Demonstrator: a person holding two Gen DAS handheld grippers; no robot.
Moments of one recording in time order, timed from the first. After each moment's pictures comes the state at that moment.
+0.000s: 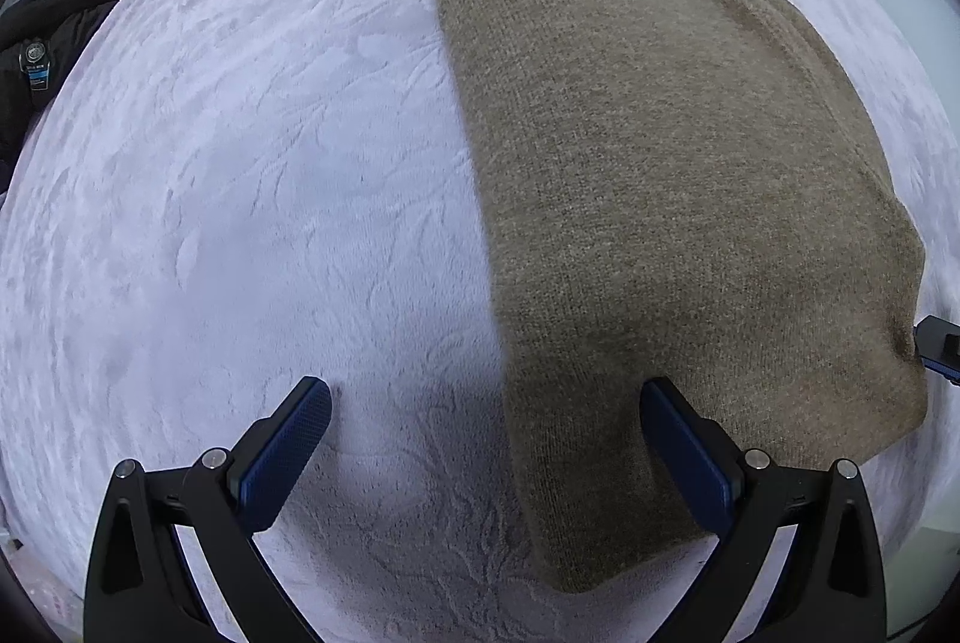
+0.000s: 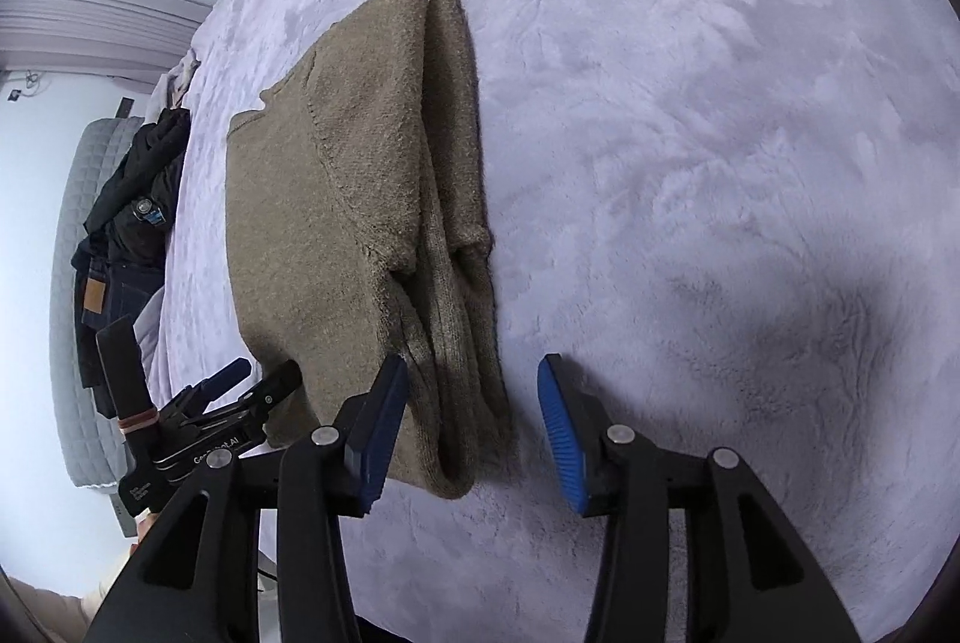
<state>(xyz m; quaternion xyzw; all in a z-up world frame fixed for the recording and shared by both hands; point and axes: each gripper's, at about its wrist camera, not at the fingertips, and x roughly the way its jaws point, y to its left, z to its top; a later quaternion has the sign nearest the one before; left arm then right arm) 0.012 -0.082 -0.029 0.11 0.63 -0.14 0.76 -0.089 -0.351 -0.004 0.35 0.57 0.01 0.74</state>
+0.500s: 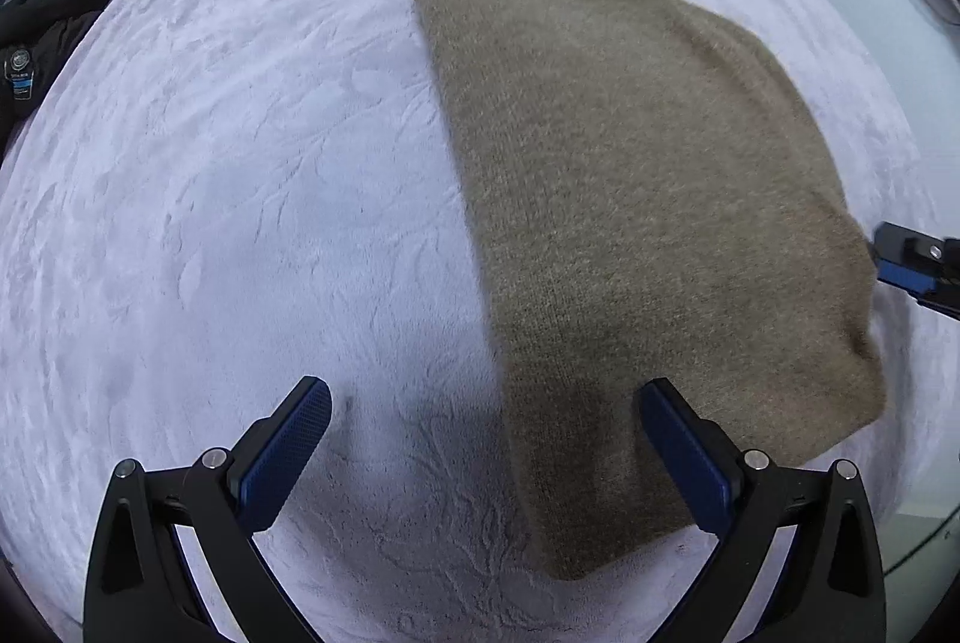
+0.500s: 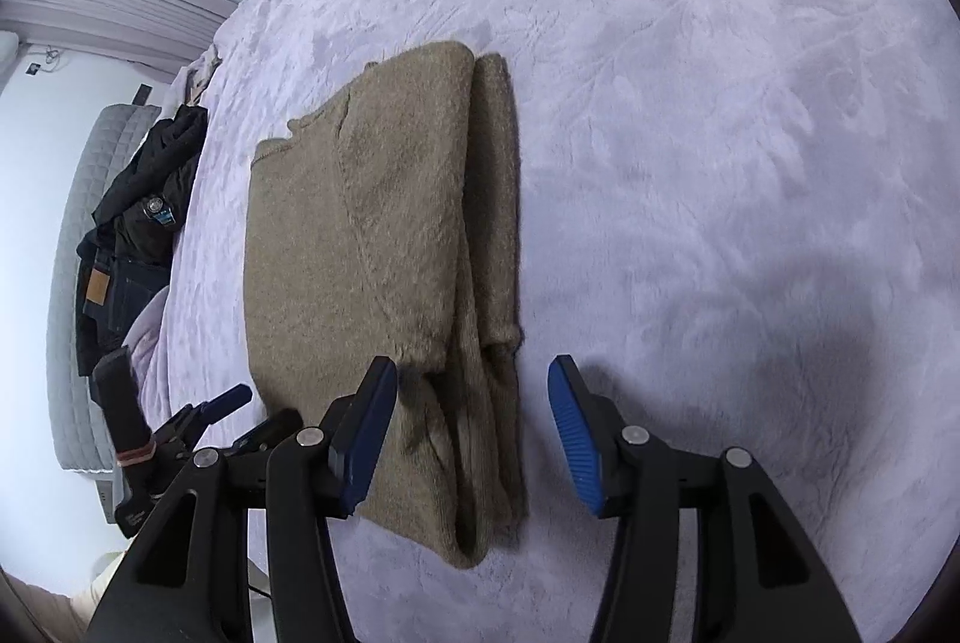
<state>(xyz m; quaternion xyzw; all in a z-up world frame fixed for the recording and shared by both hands) 0.026 -0.071 -0.006 0.08 0.61 -0.19 0.76 -0.051 -0.360 0.011 0.33 0.55 0.03 0.77</state>
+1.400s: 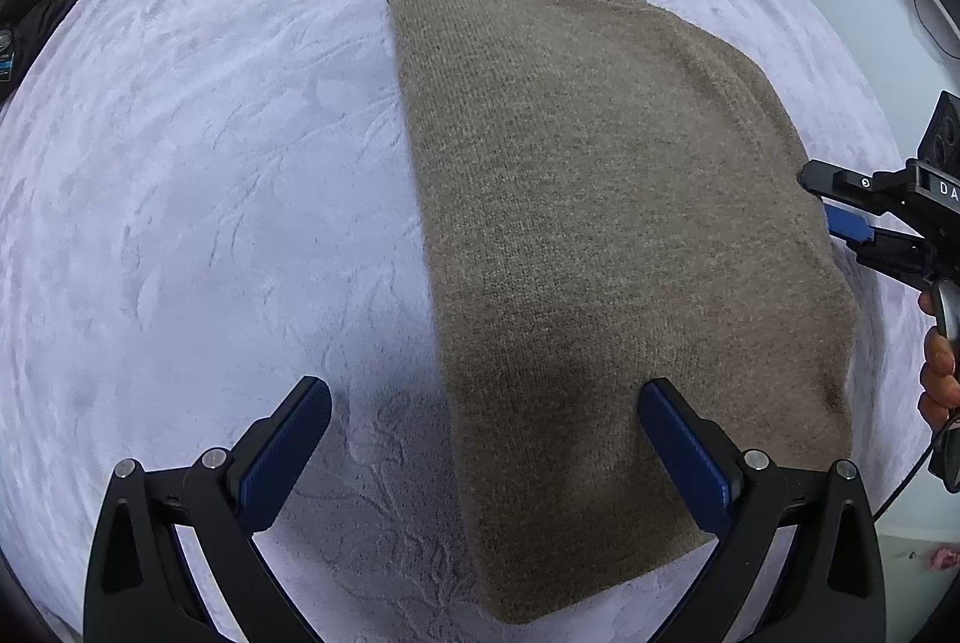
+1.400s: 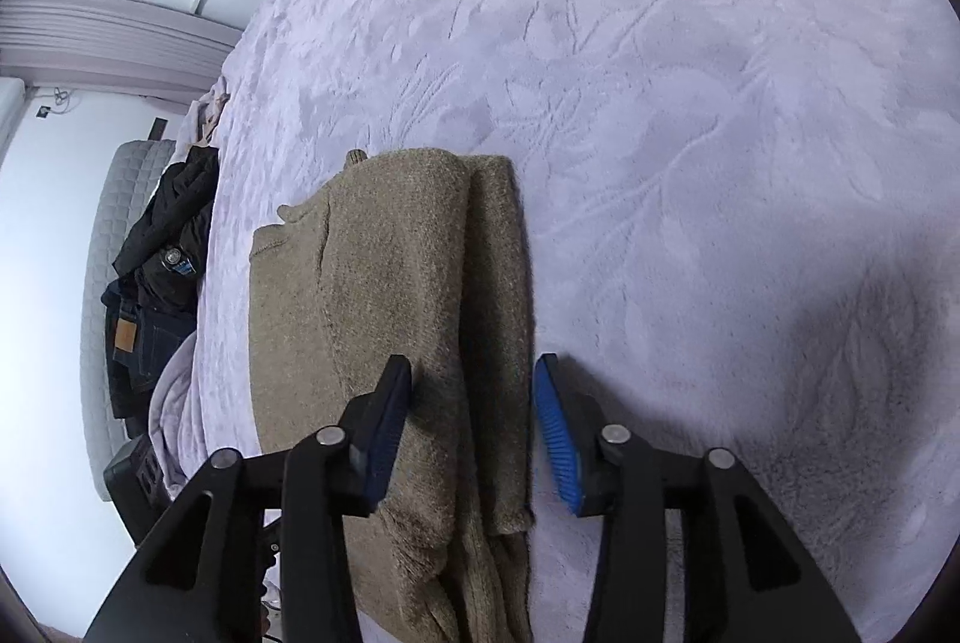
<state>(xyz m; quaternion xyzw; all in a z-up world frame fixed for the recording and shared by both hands) 0.049 -0.097 -0.018 0.04 0.63 -0.19 0.75 0.013 -0.391 -0.012 0.37 0.54 0.05 0.75</state>
